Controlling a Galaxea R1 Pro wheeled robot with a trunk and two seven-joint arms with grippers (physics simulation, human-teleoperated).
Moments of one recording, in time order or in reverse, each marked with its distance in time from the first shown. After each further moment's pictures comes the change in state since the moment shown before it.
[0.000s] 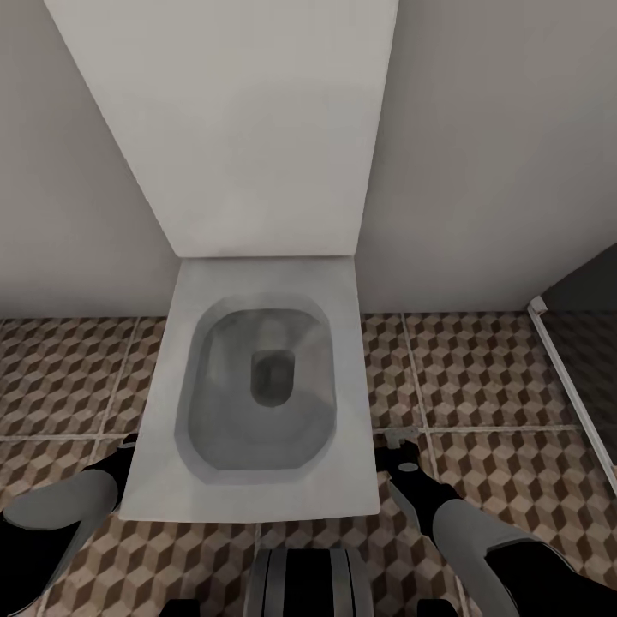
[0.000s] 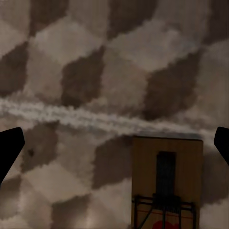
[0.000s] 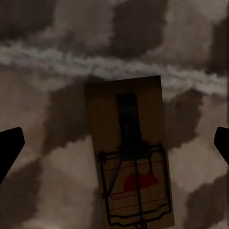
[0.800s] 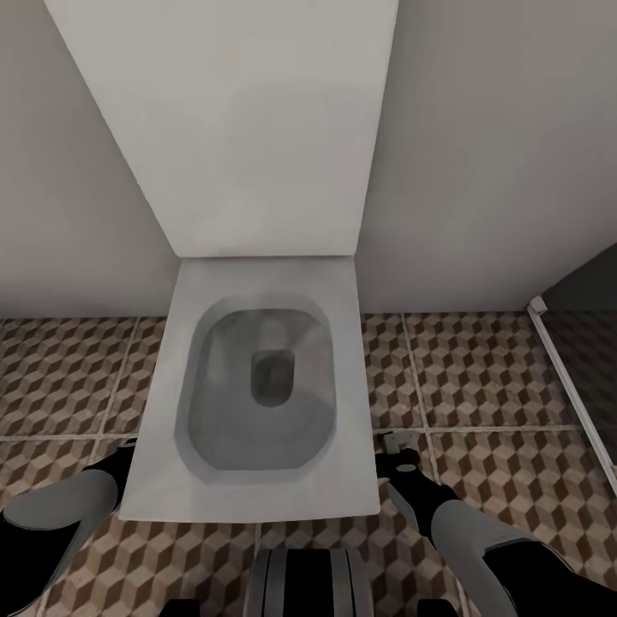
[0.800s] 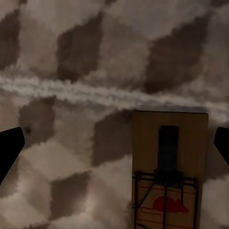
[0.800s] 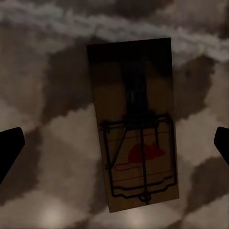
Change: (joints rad) left arm 0.000 0.000 -0.001 -0.001 -0.001 0.075 0.000; right arm -0.001 0.007 -0.003 0.011 0.000 0.070 -0.008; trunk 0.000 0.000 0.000
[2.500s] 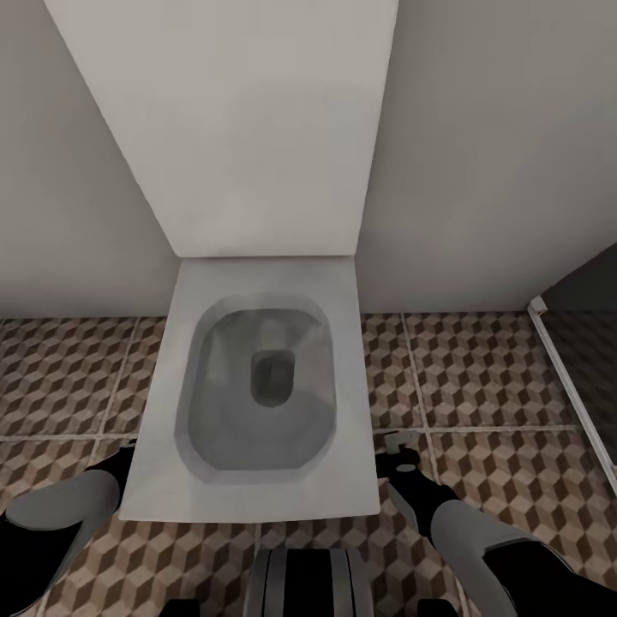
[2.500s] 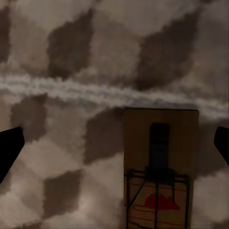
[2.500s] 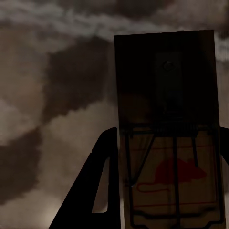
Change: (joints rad) left arm 0.001 -0.007 0.000 -0.002 0.000 0.001 0.000; right arm 0.000 0.001 0.000 0.000 0.001 0.002 -0.002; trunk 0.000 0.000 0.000
